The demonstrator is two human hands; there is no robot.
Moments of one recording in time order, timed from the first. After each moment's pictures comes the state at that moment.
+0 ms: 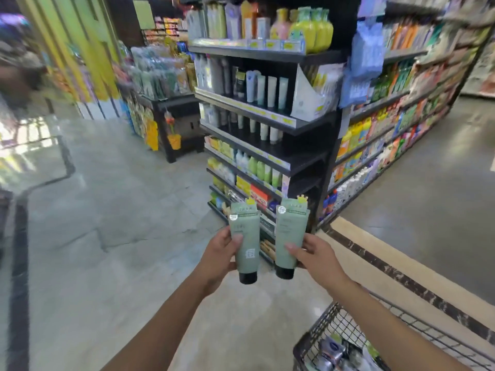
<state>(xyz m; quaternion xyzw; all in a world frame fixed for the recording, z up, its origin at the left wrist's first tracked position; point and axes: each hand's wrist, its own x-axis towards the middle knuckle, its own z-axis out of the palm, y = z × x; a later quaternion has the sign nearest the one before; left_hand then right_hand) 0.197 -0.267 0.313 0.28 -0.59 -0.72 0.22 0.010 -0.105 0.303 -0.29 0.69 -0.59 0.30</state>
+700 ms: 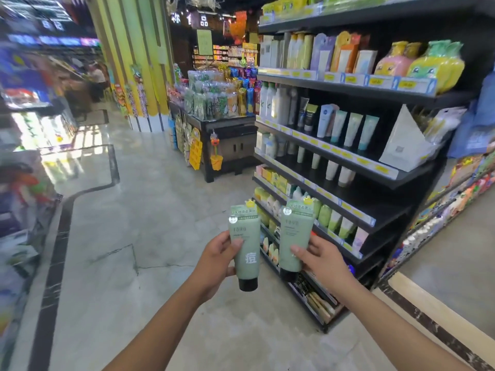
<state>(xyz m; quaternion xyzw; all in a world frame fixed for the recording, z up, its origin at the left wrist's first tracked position) 0.271 -0.556 0.349 0.31 -0.58 -0.69 0.31 0.053 -0.422 0.351 -0.38 0.66 -0.57 0.32</state>
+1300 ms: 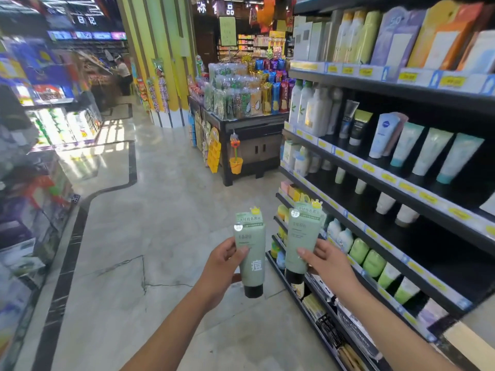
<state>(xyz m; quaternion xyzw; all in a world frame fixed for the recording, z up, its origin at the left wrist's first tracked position) 0.162 -0.804 0.332 0.37 -0.56 -0.67 0.33 -0.071 -0.693 0.337 -0.37 0.63 -0.58 0.36</state>
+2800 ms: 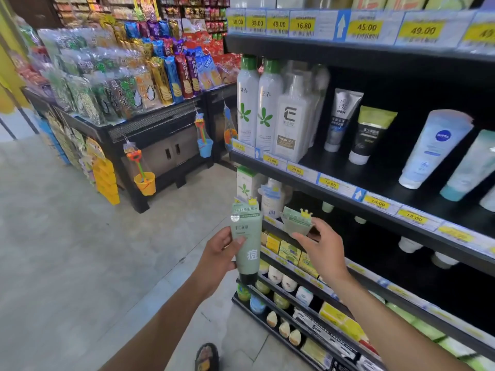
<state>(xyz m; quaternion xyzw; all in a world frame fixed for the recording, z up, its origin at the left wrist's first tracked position) -0.139 -1.290 0.271 0.22 -0.61 -0.74 0.16 -0.313 -1.095 0.263 -0.24 0.81 -0.53 0.05</state>
